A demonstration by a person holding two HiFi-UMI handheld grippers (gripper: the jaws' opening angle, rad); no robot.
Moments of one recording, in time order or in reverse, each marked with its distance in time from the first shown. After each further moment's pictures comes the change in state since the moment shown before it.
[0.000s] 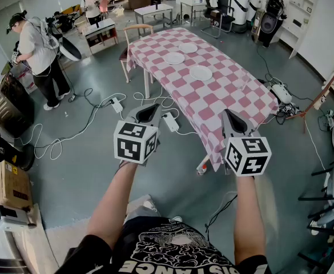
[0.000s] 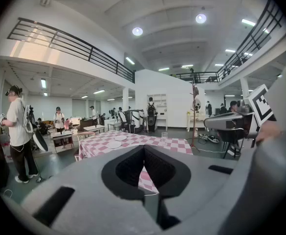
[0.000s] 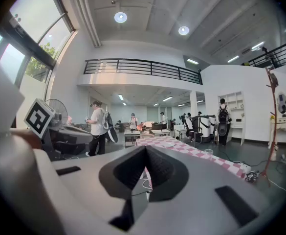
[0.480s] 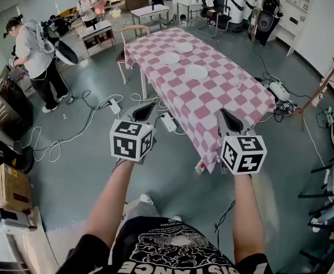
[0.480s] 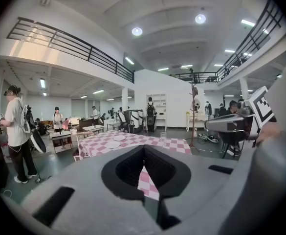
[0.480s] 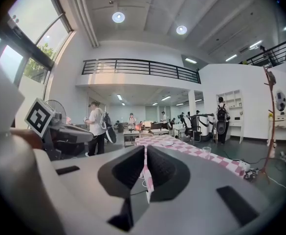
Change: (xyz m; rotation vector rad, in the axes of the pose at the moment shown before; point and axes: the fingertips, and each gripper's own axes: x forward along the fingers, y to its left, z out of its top) left arm 0.004 -0.011 0.002 0.002 0.001 -0.011; right arm -0.010 -0.010 -0.008 0.018 0.008 -0.015
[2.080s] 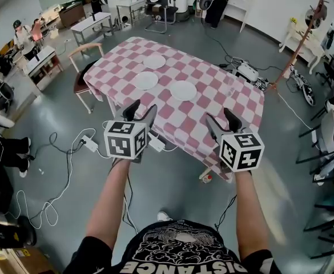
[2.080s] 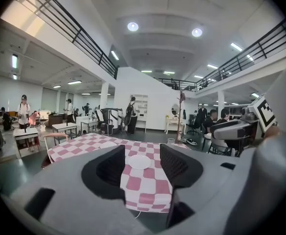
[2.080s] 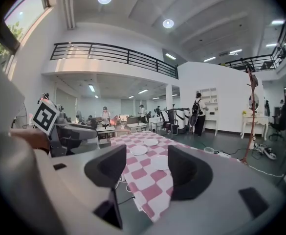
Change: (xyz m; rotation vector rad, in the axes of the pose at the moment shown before) left arm 0.213 0.192 0.042 -0.016 -0.007 -0.342; right arm 0.214 -0.002 0.029 0.074 0.092 -0.322
